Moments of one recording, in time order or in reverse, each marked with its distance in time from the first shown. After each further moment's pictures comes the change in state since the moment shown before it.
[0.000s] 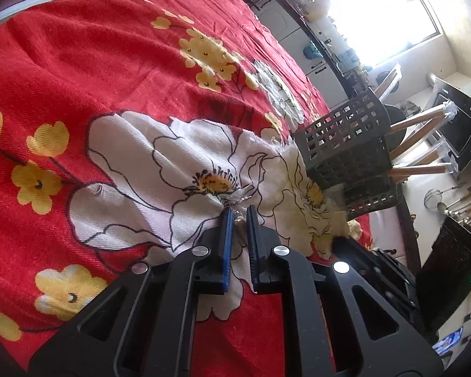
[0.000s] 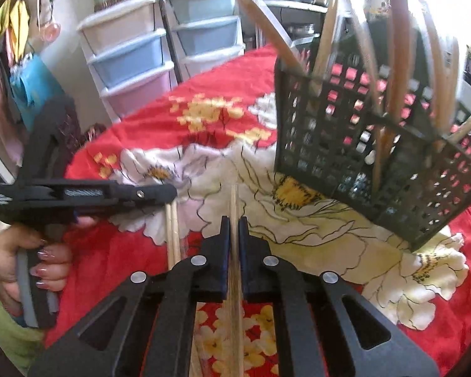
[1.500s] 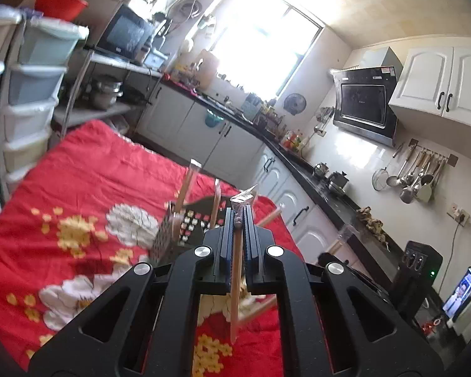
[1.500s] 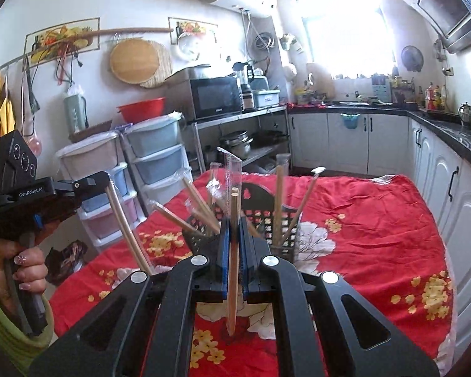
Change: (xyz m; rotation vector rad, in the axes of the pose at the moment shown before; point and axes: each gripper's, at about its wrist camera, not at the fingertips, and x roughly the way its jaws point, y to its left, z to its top) left arm -0.113 -0.189 0.008 0.463 -0.370 -0.201; right arm -0.183 -0.065 -0.012 0.194 -0.528 -0.178
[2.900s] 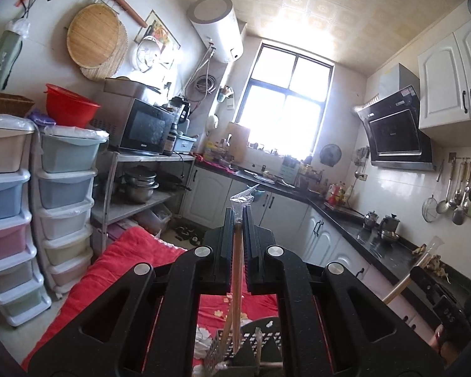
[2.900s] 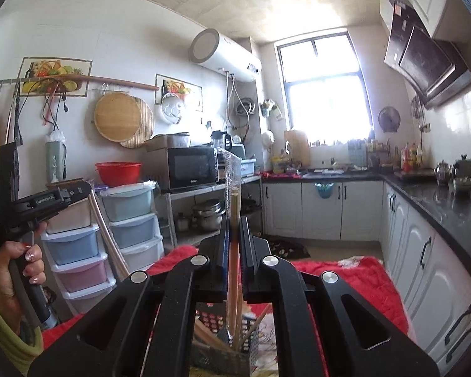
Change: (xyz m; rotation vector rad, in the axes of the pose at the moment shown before) left arm 0.009 -0.030 0.098 0.181 -0.311 0.237; right arm -0.018 -0.018 0.089 -0.069 -0.306 -0.127
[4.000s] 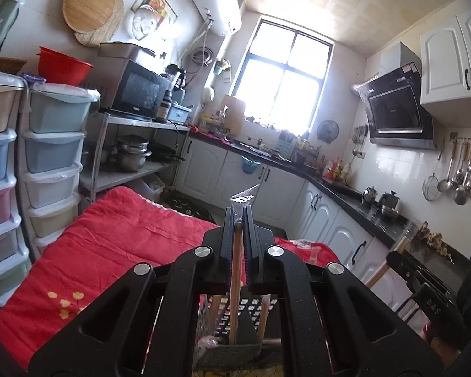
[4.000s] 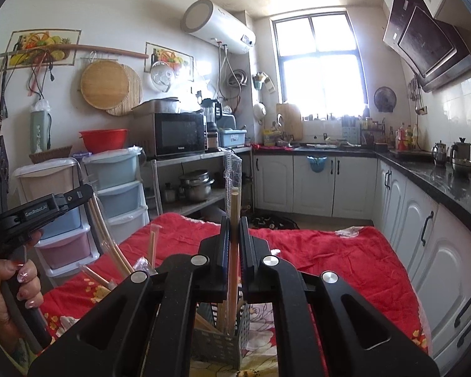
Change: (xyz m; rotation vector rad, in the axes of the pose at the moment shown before) left arm 0.046 0.002 -0.083 -0.012 0.112 -0.039; right arm 0.059 0.002 -0.068 -0.008 0.139 -0.049
